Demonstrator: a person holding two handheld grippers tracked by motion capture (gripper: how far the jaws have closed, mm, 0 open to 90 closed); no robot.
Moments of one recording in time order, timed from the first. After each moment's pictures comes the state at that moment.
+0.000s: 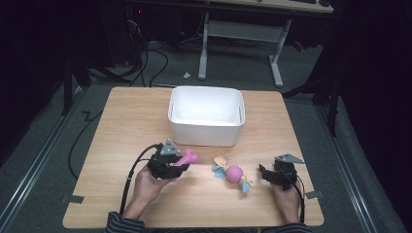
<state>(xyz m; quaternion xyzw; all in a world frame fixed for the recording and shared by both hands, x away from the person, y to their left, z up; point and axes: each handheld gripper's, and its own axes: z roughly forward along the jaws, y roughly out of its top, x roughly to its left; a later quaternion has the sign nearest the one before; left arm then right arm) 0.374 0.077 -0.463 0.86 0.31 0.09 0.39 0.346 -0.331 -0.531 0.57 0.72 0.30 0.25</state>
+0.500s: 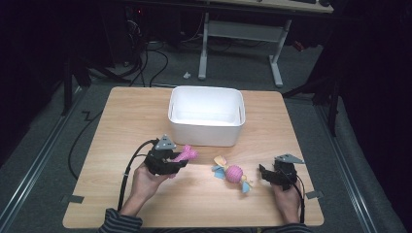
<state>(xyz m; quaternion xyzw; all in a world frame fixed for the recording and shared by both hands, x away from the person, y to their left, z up) 0.380 0.085 -0.452 0.85 0.32 0.08 0.40 0.346 -0.331 -0.530 0.57 0.72 0.30 0.25</state>
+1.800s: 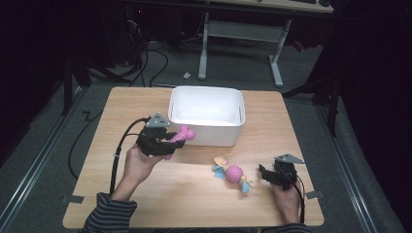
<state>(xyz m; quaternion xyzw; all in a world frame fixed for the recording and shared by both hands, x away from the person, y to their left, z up) 0.400 0.096 -0.381 0.84 0.31 0.10 0.43 0.346 -0.331 -0.530 0.57 0.72 0.30 0.25</state>
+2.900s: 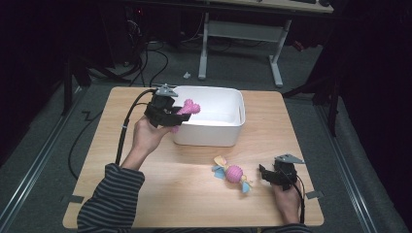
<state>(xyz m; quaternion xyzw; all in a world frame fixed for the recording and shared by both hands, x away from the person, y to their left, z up) 0.461 0.072 -0.341 0.84 0.32 0.12 0.43 0.346 -0.331 -0.530 0.57 0.72 0.30 0.25</state>
